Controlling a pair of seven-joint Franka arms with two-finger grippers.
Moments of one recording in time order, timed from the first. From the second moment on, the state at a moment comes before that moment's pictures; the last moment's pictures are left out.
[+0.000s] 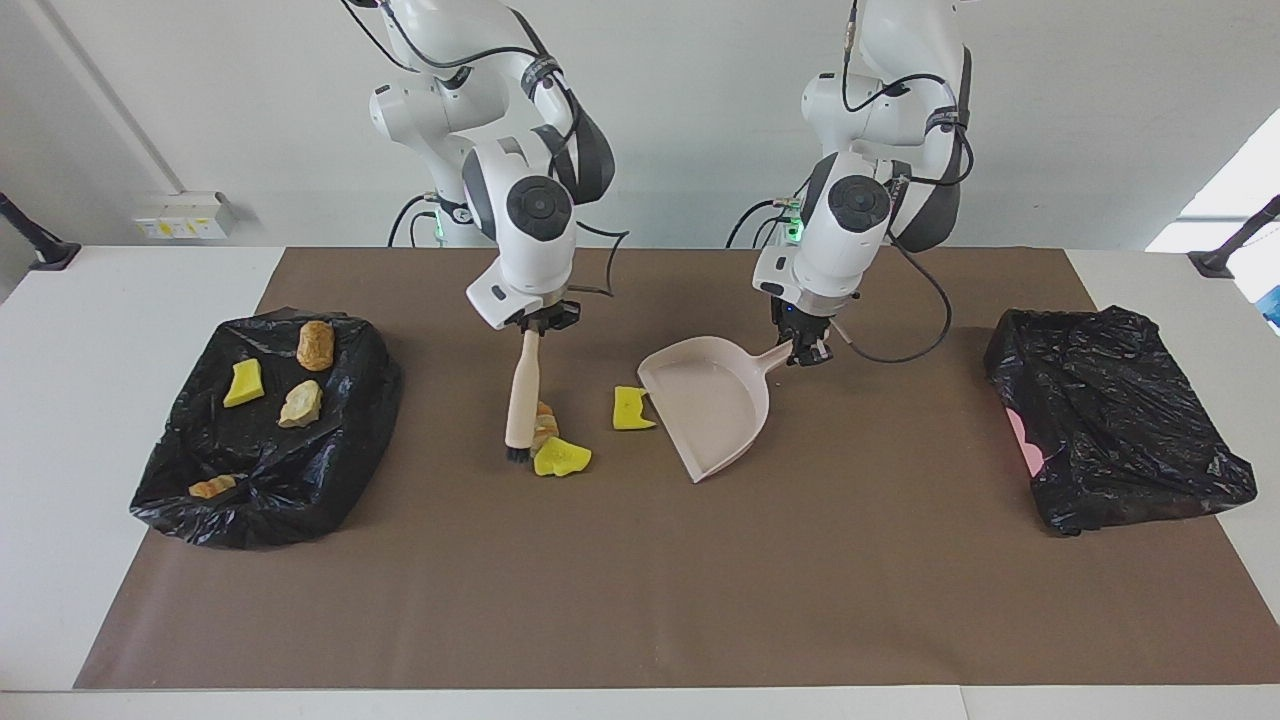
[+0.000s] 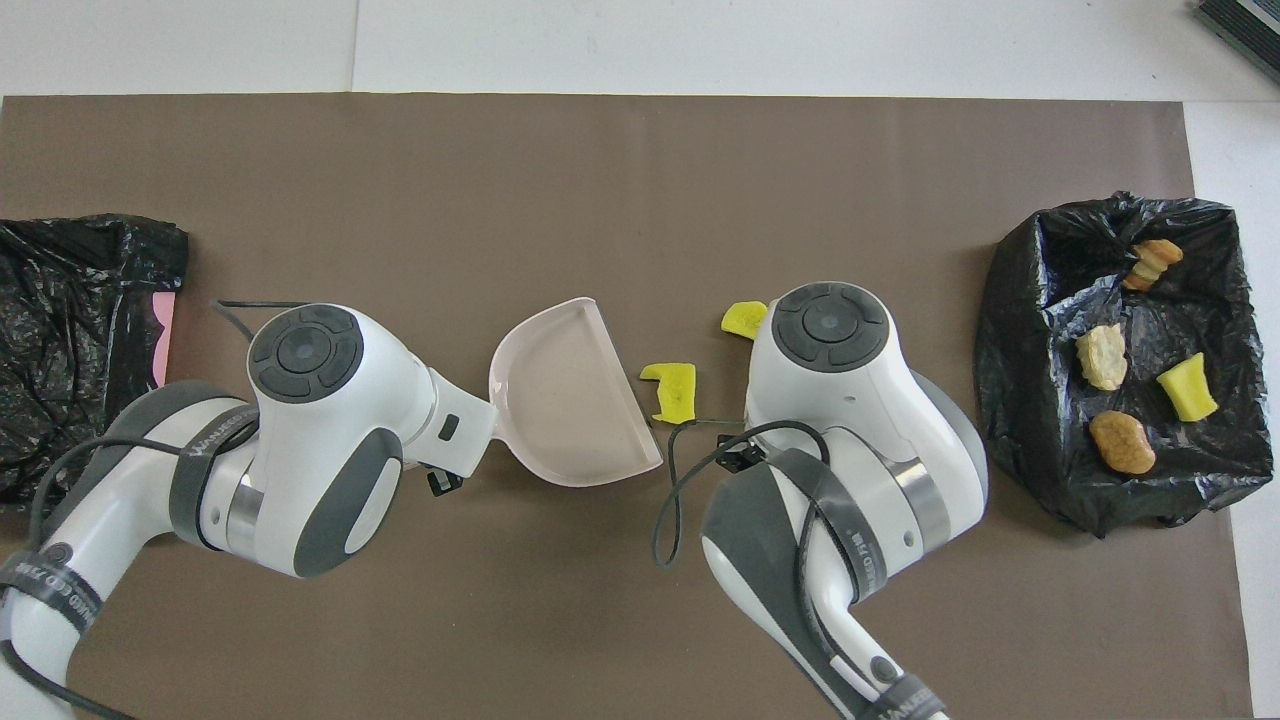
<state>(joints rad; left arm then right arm) -0.40 0.05 -0.05 -2.13 -0.06 2.10 0.76 0.33 0.14 0.04 -1.96 -0.09 1.78 0.42</state>
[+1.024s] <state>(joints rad) -0.41 0.05 -0.05 -2.13 -0.06 2.11 0.69 0.49 0.18 0.06 -2.06 0.07 2.01 0.22</state>
